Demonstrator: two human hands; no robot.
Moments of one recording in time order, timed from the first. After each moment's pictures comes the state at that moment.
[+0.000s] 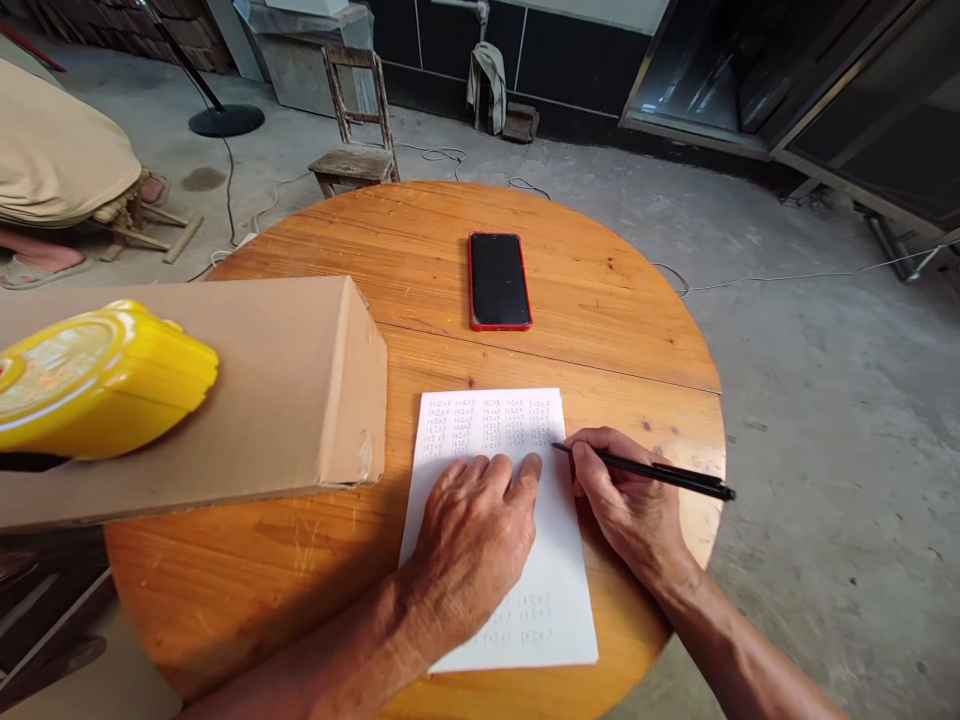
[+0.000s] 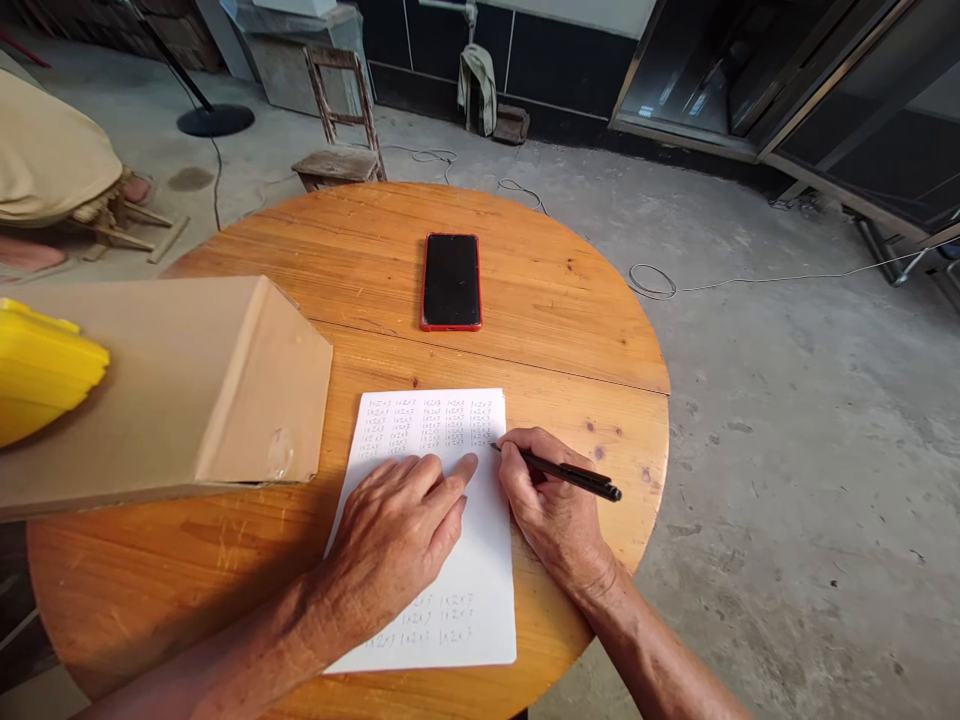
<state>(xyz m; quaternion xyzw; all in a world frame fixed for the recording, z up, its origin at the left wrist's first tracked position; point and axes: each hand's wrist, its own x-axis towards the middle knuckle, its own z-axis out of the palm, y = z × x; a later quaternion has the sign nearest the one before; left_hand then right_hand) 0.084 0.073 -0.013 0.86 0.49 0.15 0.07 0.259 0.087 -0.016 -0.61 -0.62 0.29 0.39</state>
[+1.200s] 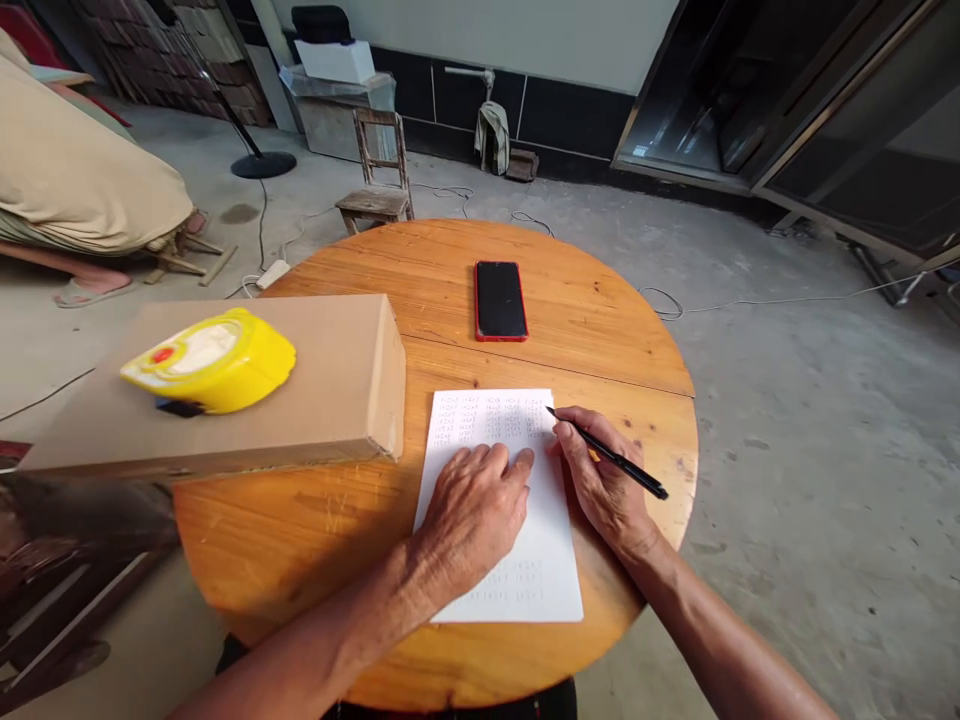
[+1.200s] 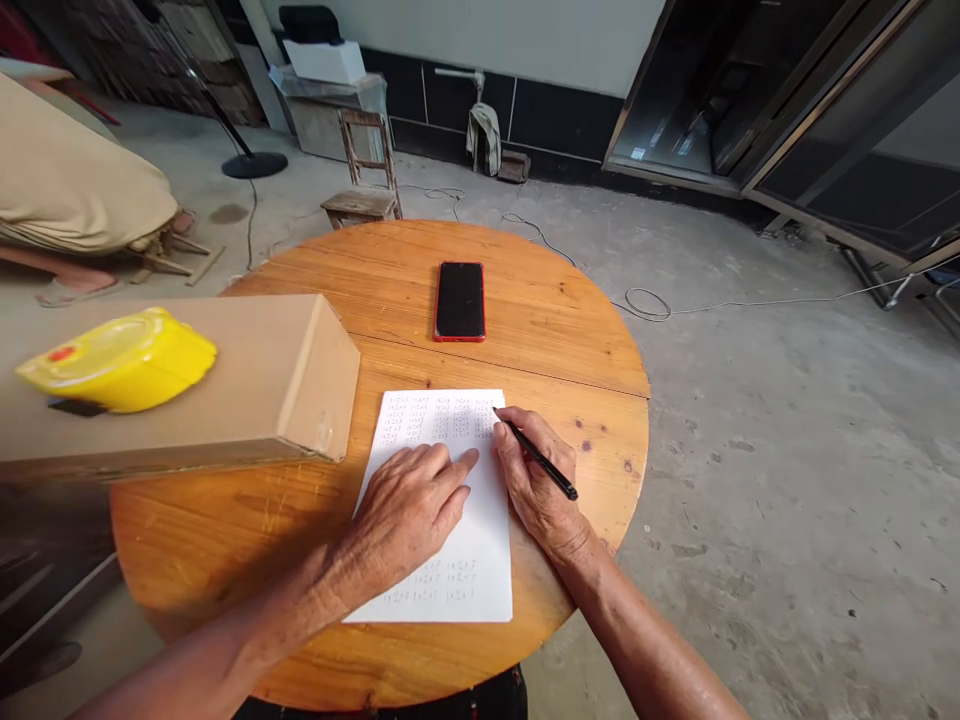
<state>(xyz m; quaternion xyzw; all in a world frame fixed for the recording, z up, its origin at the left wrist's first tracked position) 0.082 0.068 -0.001 0.87 0.48 0.09 0.09 0.257 0.088 -0.018 -0.58 -0.67 0.22 0.42</state>
